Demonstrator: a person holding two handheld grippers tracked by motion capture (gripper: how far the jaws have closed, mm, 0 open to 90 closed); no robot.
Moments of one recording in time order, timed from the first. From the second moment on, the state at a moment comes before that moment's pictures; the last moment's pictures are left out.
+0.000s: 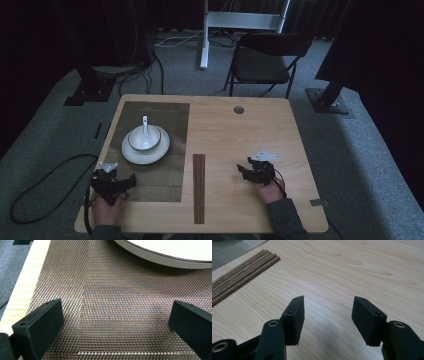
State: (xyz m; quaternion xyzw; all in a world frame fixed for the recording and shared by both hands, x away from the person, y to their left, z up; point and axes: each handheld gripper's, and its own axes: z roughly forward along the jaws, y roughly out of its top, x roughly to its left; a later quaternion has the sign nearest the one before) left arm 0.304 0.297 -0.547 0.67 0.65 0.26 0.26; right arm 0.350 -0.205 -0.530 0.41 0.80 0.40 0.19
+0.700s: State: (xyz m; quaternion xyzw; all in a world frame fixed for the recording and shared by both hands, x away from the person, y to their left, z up) left arm 0.304 0.297 -0.547 0.67 0.65 0.26 0.26; right arm 0.331 -0.189 -0.507 0.38 0.80 0.42 0.19
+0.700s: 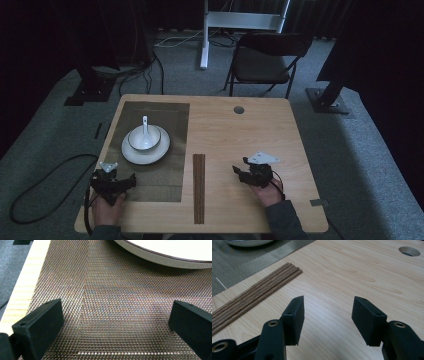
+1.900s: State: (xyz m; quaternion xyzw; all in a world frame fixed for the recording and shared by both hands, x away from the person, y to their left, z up) left arm 0.304 0.297 -0.546 0.67 0.65 0.26 0.26; right arm 0.315 -0.170 -0.491 0.34 0.82 0.42 0.19
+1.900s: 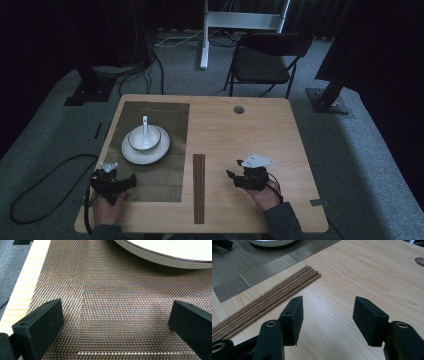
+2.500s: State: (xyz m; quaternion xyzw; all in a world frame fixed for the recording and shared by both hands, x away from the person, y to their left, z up) left arm 0.304 0.297 -0.546 0.67 0.65 0.26 0.26; right arm 0.305 -0.165 -0.487 0.32 0.83 0.41 0.19
